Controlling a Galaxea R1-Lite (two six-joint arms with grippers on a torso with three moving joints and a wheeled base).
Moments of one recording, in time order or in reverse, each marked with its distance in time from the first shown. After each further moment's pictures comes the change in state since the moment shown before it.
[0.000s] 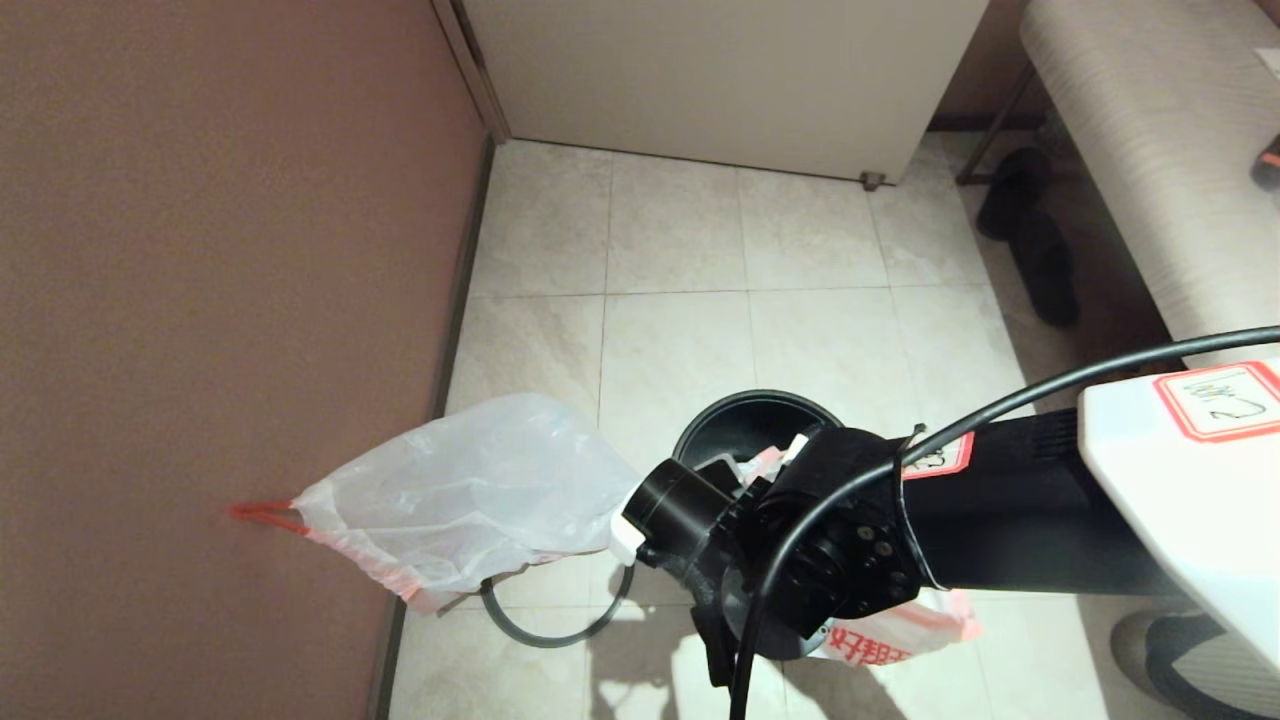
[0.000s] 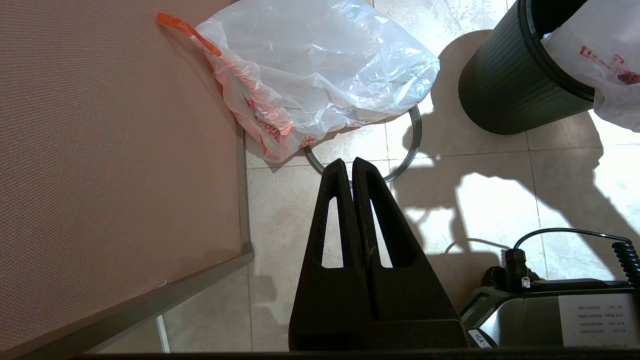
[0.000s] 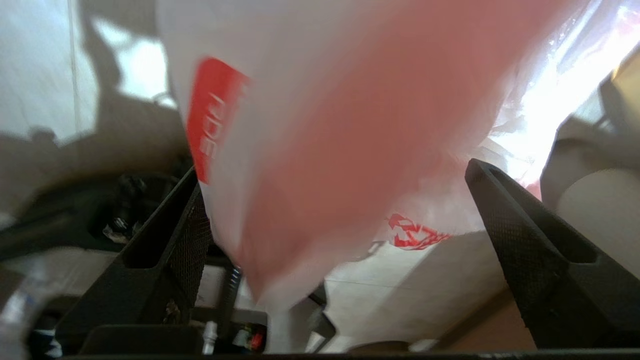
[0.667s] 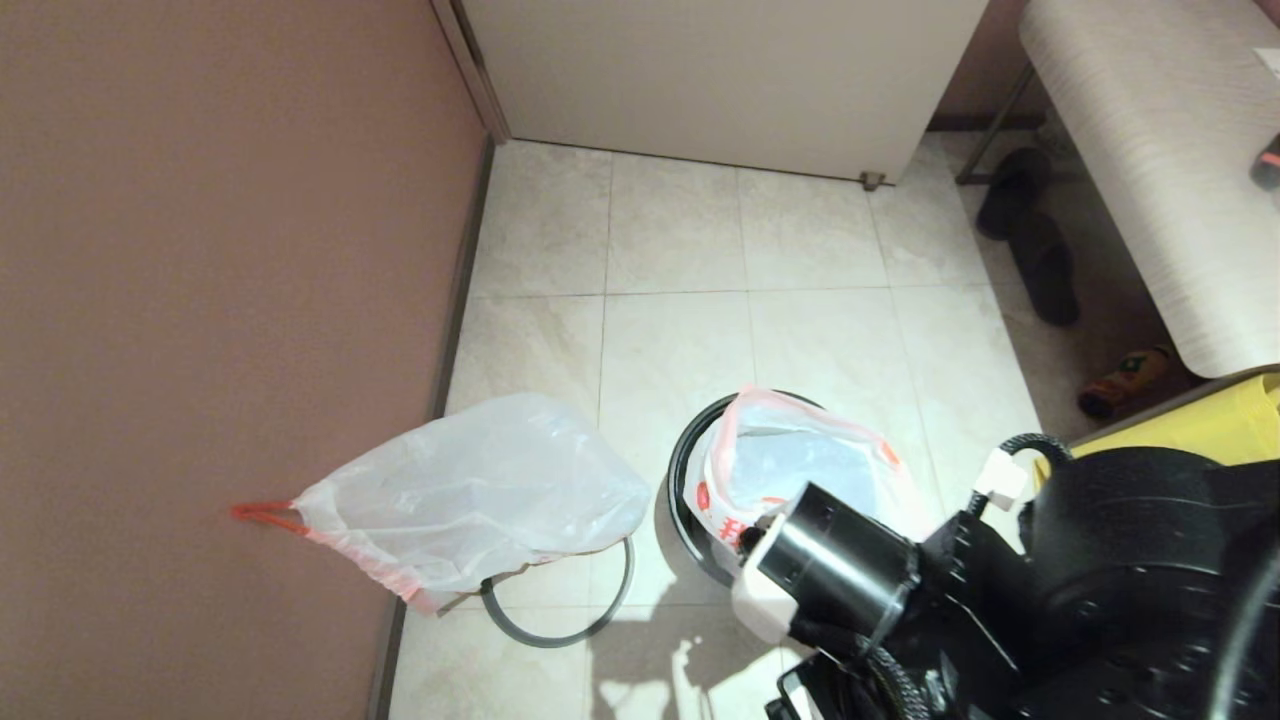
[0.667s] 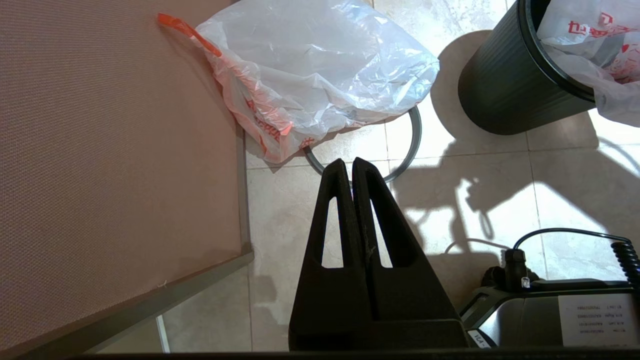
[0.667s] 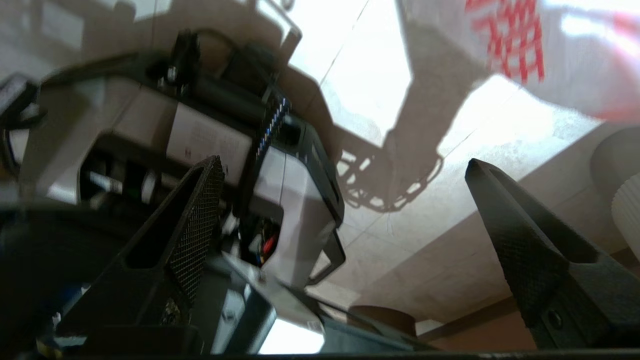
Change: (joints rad) left arm 0.000 0.000 0.000 0.000 0.000 0.000; right arm 0.060 -0.352 0.375 -0.059 0.237 -0.042
